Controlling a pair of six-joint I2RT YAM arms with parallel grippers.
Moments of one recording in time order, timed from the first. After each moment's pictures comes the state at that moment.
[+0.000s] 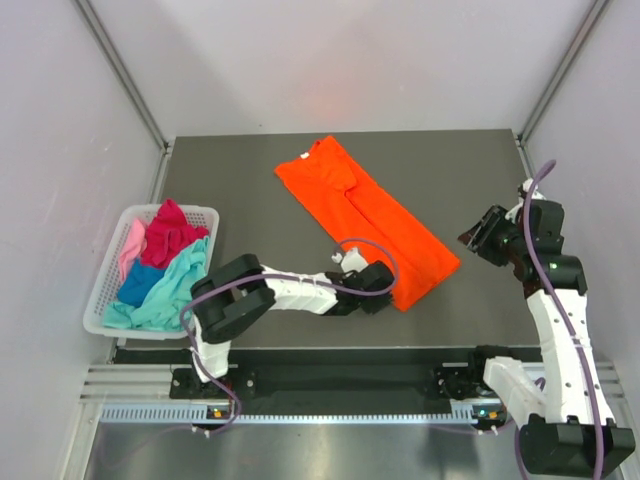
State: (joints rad) left arm -1.13 1.93 1.07 0.00 -0.22 -1.55; right arm -0.06 0.85 0.94 -0.78 -0.20 0.49
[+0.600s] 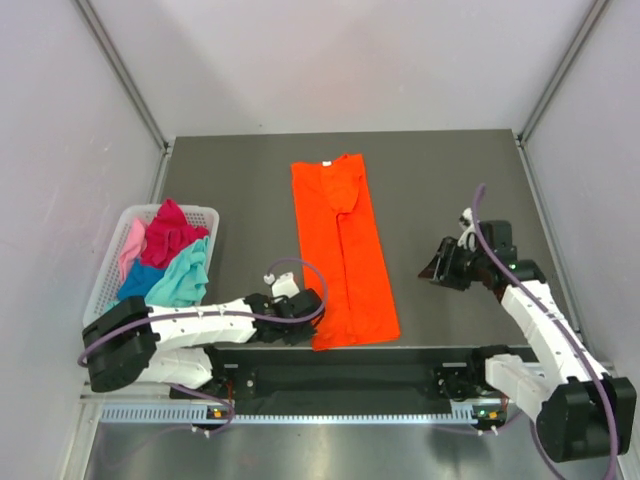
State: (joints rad) left arm -1.13 1.27 0.56 -0.44 -0.25 -1.41; right arm 0.07 0.94 0.70 -0.63 -0.42 0.45
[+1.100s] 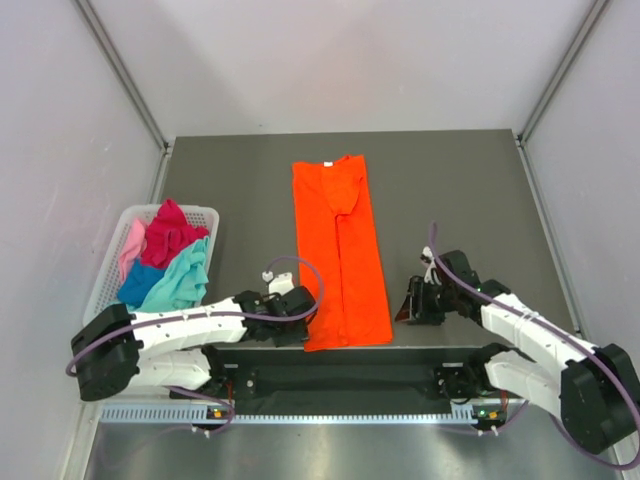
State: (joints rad) left arm -1.10 1.19 0.59 -0.64 -0.24 -1.25; right arm 0.42 0.99 0.41 -0.47 -0.41 0.57
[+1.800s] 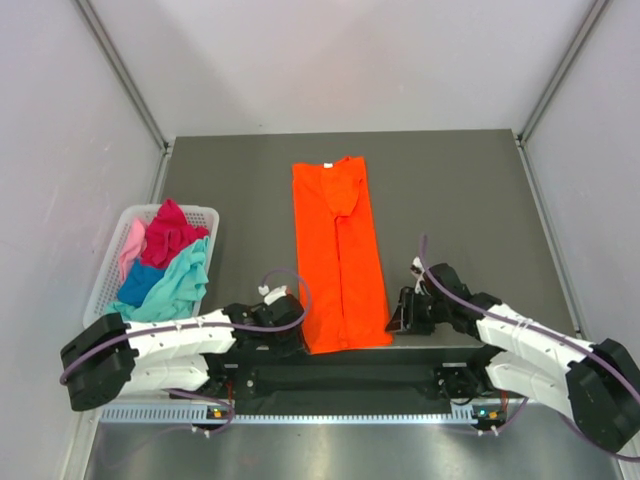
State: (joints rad) left arm -1.06 1.10 0.39 -0.41 -0.02 -1.27; right arm 0.59 0.98 0.31 -0.29 -0.37 0.72
